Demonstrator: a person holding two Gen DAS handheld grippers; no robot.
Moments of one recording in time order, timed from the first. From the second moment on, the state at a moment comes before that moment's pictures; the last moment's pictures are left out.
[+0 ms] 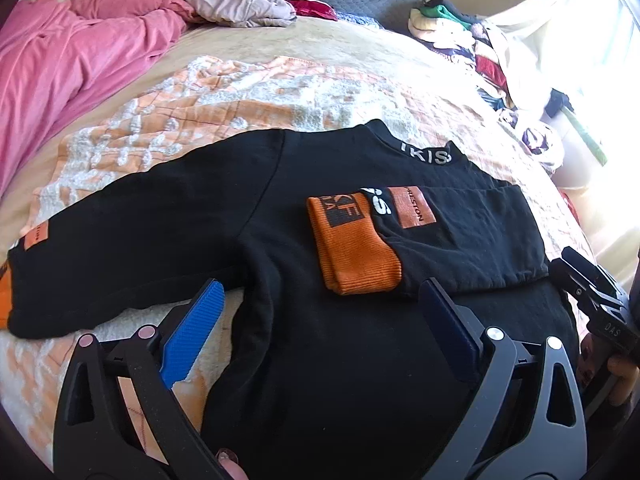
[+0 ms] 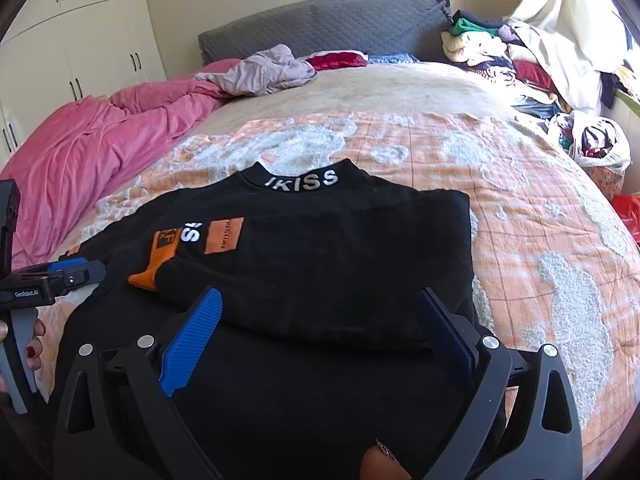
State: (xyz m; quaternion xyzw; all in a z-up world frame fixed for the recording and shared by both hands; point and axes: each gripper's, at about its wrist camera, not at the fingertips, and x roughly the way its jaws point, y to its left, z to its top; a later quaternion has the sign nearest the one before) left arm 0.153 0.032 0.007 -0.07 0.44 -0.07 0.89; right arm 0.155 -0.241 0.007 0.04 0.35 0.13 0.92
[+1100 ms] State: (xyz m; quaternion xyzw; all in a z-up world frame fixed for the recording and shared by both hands) left arm 0.114 0.144 0.012 -0.16 0.40 0.05 0.90; right arm 0.140 -0.117 0.031 -0.03 0.34 0.21 0.91
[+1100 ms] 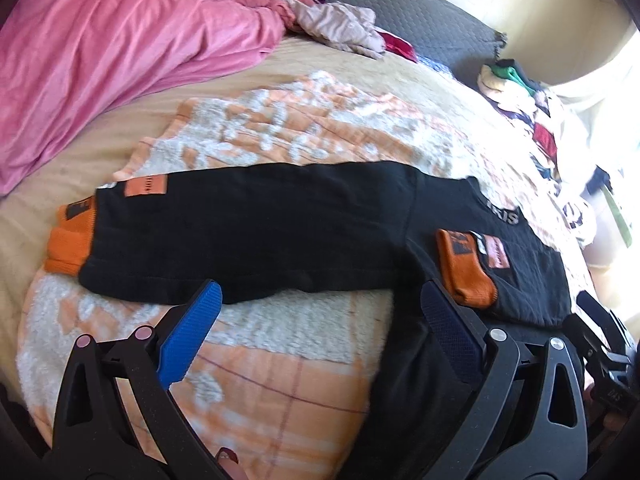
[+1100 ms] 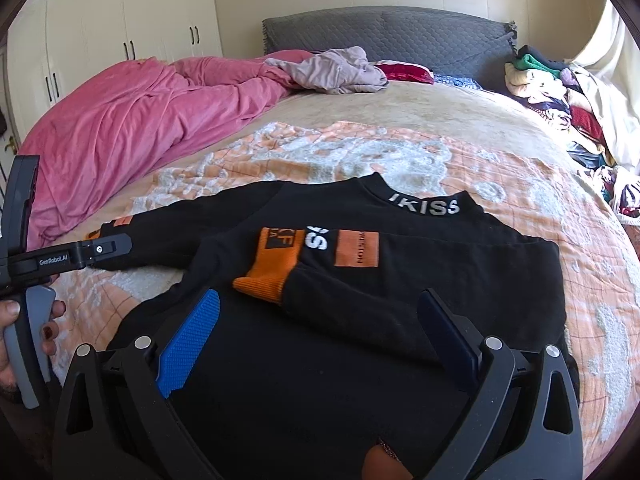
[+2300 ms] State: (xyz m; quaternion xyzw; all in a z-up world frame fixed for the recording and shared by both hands) left arm 0.089 0.280 -0.022 -0.31 0.40 0.18 0.85; right arm 0.145 0.021 0.029 -0.06 0.36 0.29 0.89
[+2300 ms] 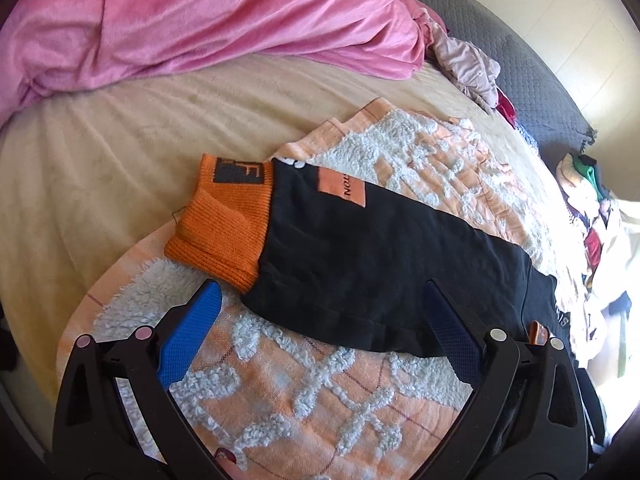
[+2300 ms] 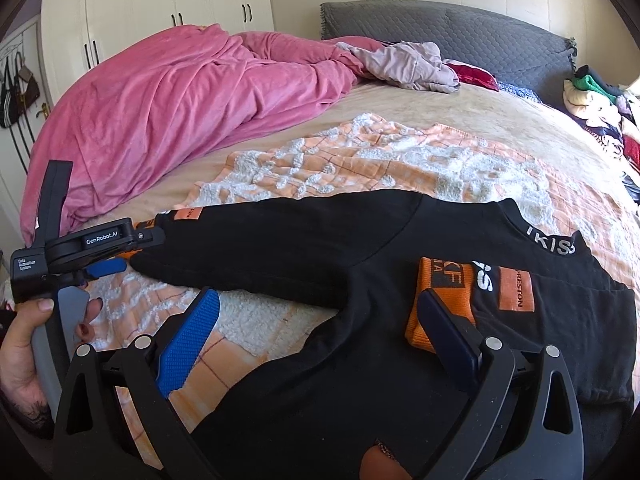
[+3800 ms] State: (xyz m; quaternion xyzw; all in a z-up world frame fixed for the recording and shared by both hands) left arm 0.085 0.223 0.044 -0.34 0.21 -0.06 0.91; right arm 0.129 -0.094 0.018 0.09 0.36 0.15 0.91
